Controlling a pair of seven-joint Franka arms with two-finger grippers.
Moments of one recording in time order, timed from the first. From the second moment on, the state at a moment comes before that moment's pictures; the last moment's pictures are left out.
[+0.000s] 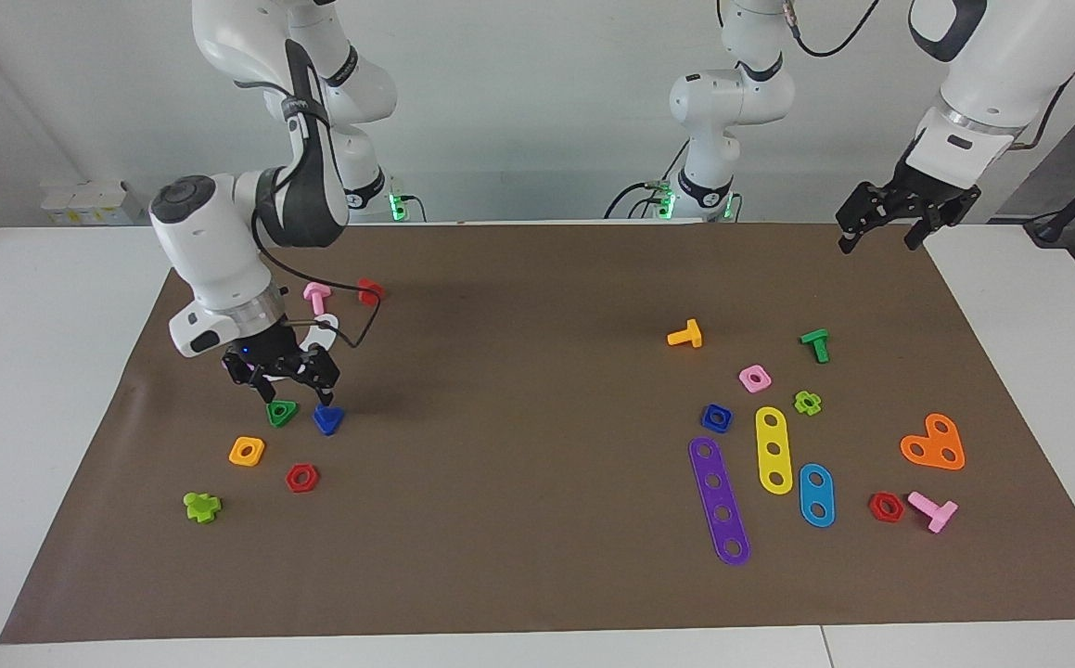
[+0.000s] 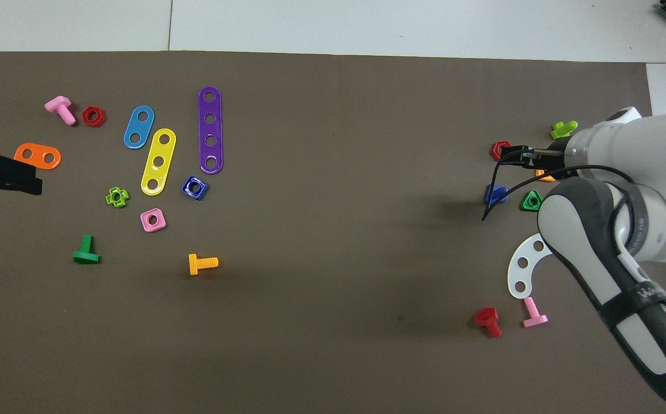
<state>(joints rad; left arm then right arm) 0.00 -0.02 -0.02 -1.57 -0.01 1.54 -0.02 0.09 0.14 -0.08 -1.93 0.13 2.28 0.11</state>
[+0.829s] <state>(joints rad) 0.00 -0.04 -0.03 -1.61 -0.01 1.53 -0.01 0.02 -0.10 -0.13 -1.71 0.07 1.58 0.12</state>
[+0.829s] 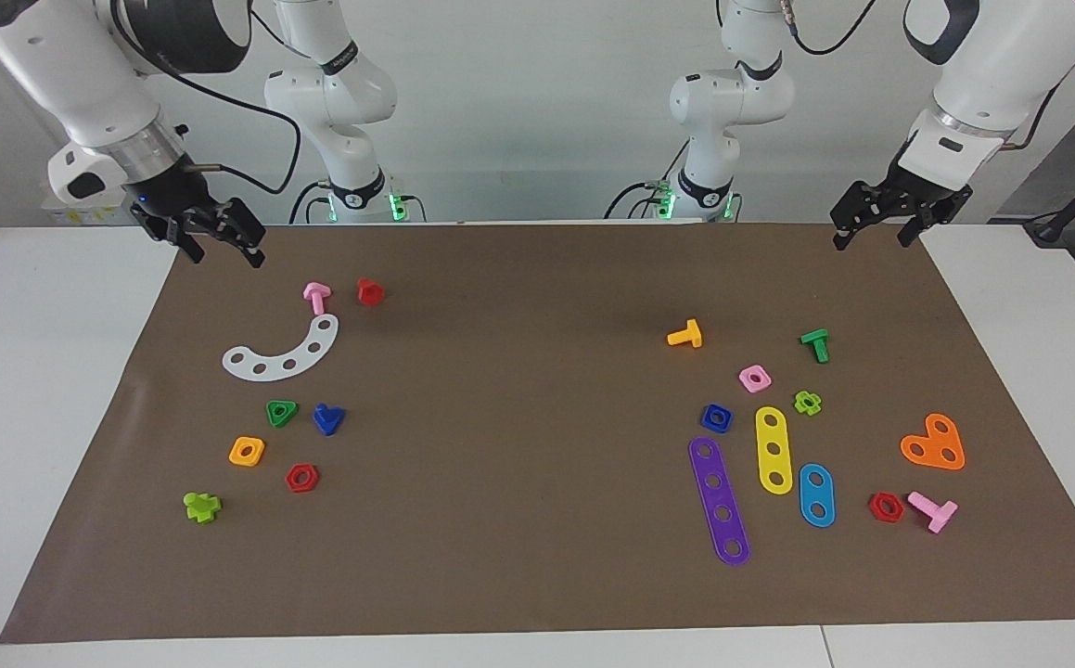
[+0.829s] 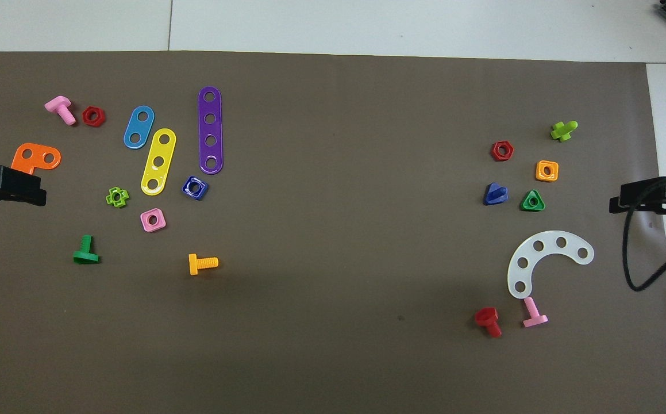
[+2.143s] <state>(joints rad) 0.02 -0.04 -0.03 -1.62 -0.01 1.53 0.08 0.08 -0.10 -0.11 -1.64 -0.02 1.52 0.08</state>
